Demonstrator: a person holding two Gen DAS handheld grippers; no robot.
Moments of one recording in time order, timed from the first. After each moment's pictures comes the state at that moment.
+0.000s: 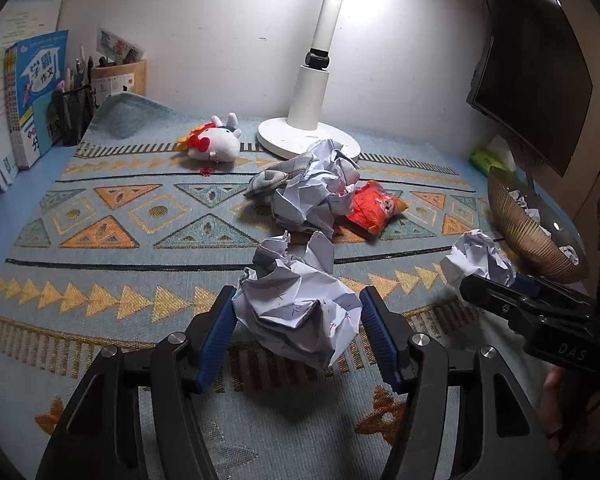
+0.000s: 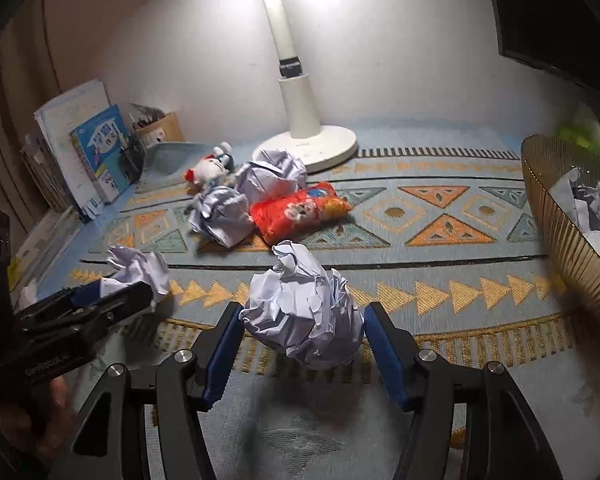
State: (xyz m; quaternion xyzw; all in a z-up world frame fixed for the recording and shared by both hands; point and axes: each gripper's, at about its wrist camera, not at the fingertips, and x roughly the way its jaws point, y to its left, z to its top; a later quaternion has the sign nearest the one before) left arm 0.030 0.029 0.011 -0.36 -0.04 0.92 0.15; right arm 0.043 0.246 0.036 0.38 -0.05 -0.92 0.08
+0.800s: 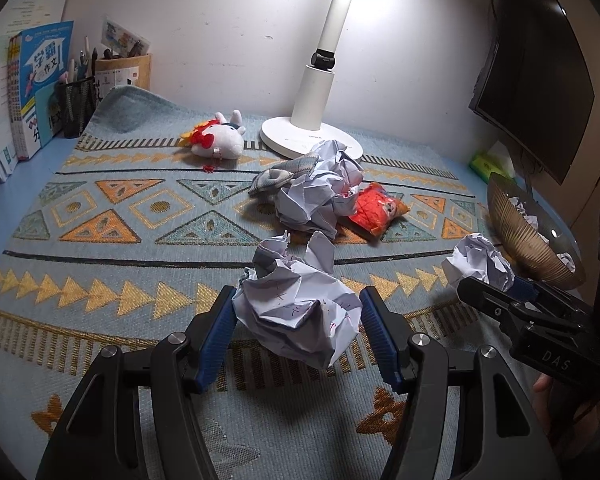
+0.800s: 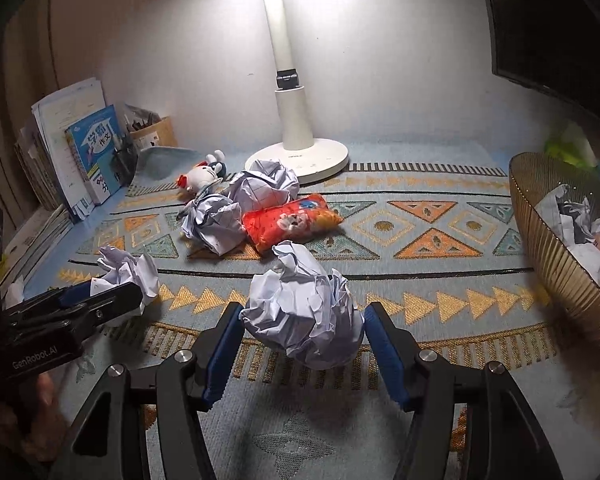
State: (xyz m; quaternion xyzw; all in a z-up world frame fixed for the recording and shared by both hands) left arm 0.030 0.024 0.012 -0.36 -0.06 0.92 0.15; right arm 0.058 0.246 0.047 0.33 -0.04 -0.94 0.07
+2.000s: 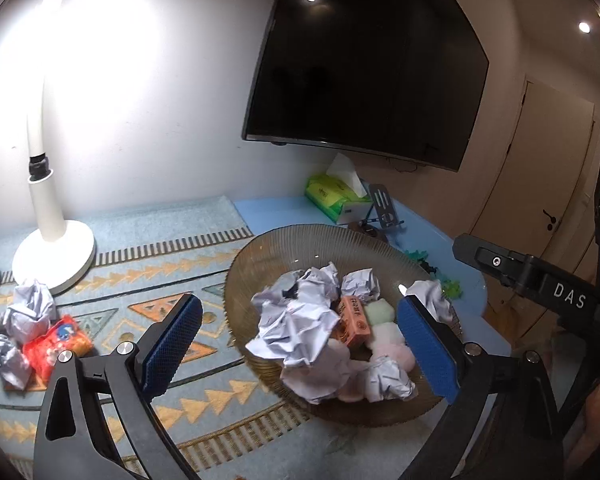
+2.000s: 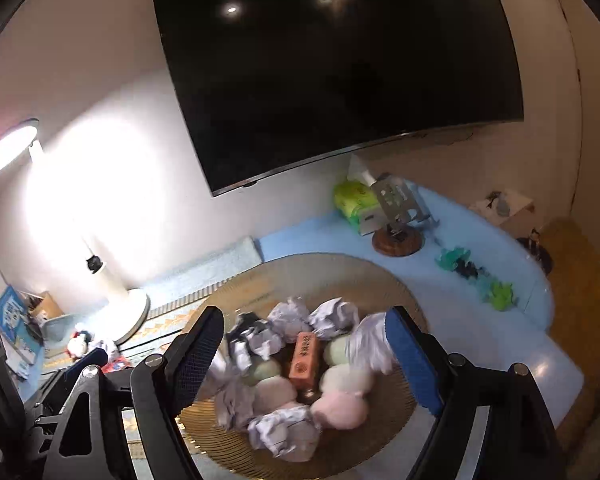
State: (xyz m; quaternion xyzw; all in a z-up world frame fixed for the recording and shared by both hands) left arm 0.020 0.297 0.108 -0.29 -0.03 0.90 0.33; right arm 0.105 0.500 0.170 0.26 -0.16 -0.95 -0.11
